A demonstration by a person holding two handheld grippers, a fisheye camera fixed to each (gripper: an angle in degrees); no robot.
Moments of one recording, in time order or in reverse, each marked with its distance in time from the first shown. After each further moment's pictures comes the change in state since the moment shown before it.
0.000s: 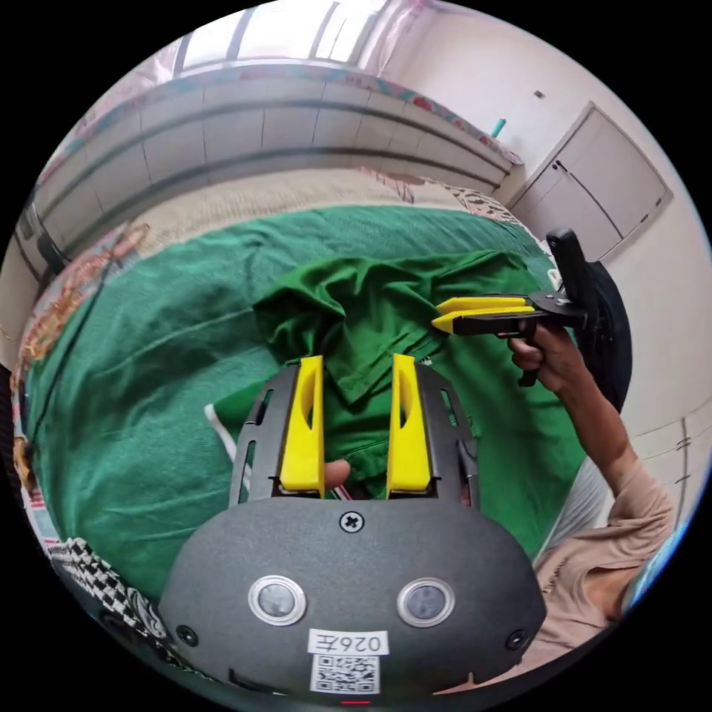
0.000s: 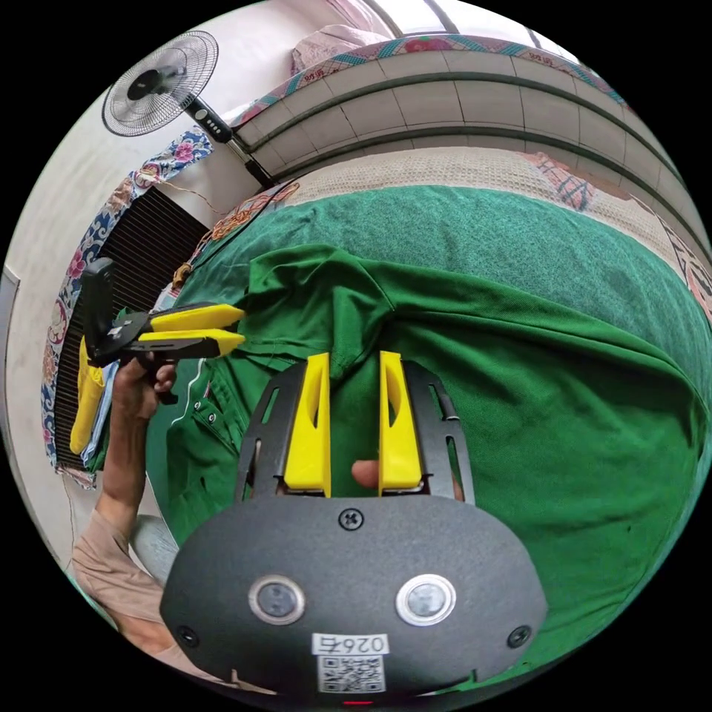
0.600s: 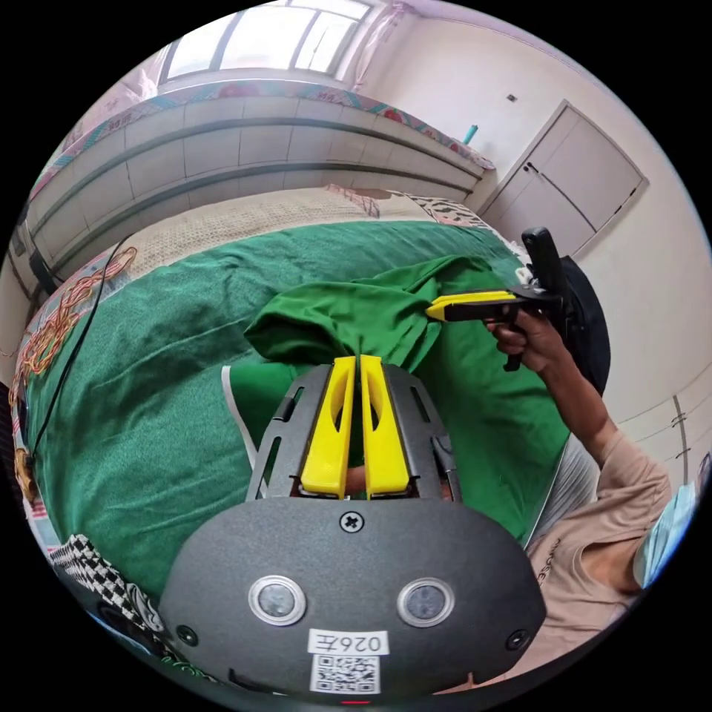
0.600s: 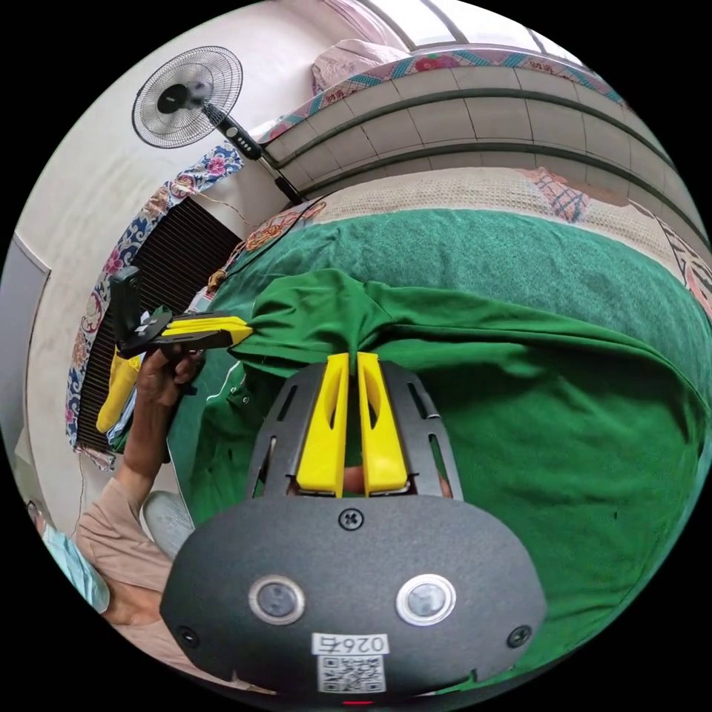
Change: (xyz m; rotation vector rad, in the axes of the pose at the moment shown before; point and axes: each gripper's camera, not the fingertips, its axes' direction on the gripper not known) left arm 0.022 -0.004 -0.009 0.070 0.034 0.079; right arm 0.012 0.055 0.015 0.049 -0.103 -0.038
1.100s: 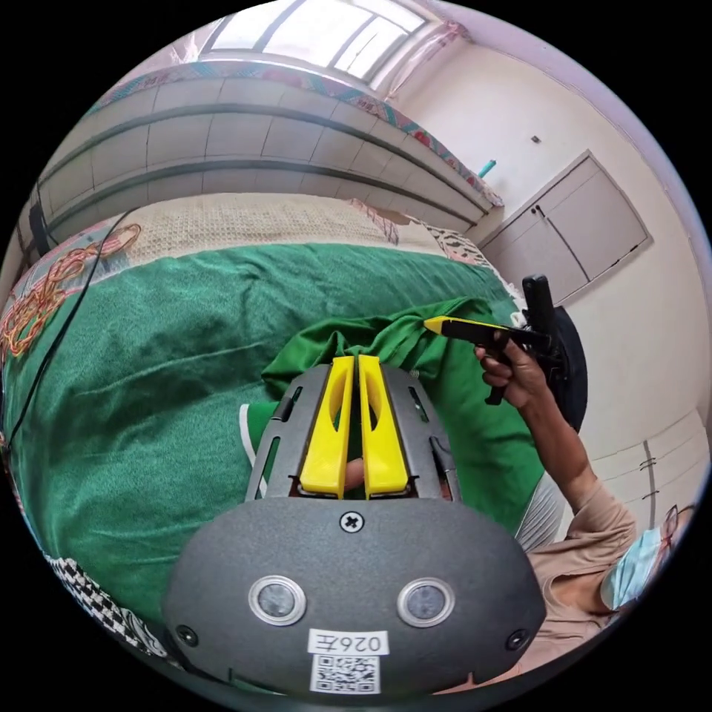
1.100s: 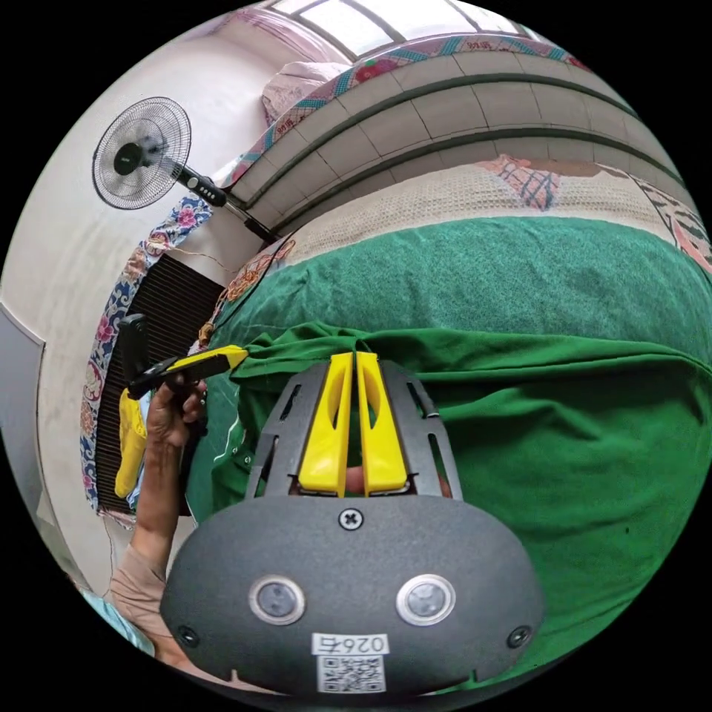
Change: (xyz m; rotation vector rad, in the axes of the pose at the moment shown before) left arm -0.062 -0.029 0.010 0.061 0.114 -0.139; right arm 0.030 -0.026 0.029 0.084 -0.022 0.179
